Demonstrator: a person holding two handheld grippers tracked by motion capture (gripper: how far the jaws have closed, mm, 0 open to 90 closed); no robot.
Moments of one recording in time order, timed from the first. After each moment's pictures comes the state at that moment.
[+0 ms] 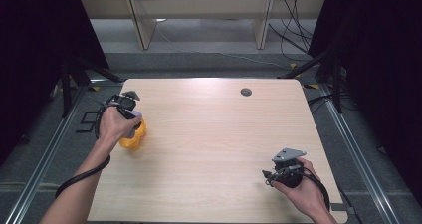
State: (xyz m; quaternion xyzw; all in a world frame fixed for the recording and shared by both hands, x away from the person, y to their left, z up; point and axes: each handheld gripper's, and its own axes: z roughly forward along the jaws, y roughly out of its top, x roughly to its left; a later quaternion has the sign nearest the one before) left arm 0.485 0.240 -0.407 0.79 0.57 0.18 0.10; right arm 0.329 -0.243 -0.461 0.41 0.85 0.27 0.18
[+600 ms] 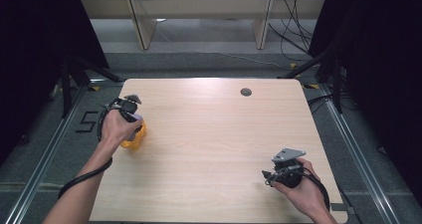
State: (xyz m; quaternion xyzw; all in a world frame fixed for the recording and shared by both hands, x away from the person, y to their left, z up) left arm 0.488 0.242 -0.423 0.80 0.57 0.18 0.09; right arm 0.329 -0.243 -0.461 0.41 0.85 0.26 0.18
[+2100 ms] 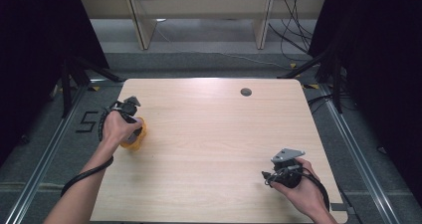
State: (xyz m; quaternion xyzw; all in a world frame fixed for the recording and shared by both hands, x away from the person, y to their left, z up) left arm 0.498 0.250 -0.439 0.79 0.59 0.13 0.08; right arm 0.329 -0.242 -0.463 0.41 0.86 0.26 0.17
